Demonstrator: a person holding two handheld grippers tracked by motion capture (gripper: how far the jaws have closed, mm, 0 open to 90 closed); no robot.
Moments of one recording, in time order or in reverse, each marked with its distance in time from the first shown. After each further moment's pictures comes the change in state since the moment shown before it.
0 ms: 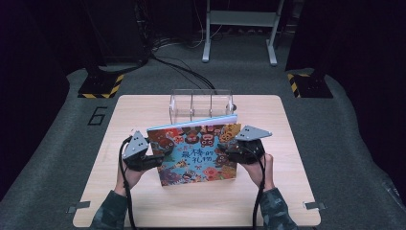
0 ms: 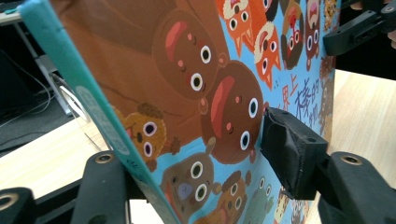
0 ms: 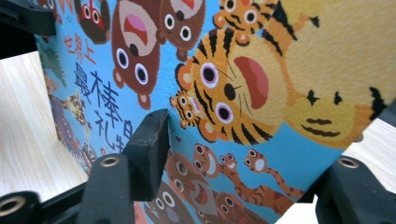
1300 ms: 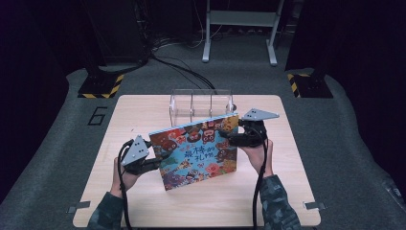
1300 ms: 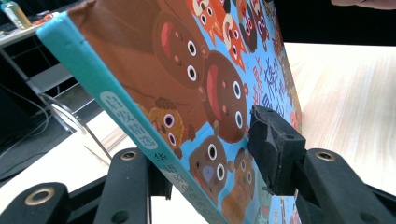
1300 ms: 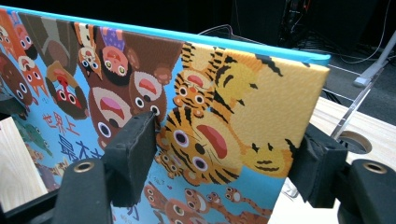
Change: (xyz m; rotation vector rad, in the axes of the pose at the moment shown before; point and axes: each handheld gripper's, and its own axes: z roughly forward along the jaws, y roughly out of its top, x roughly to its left) left arm -0.007 0.002 -0.007 0.019 -0.039 0.132; right arm -0.037 0.022 0.009 -0.066 0.037 0.166
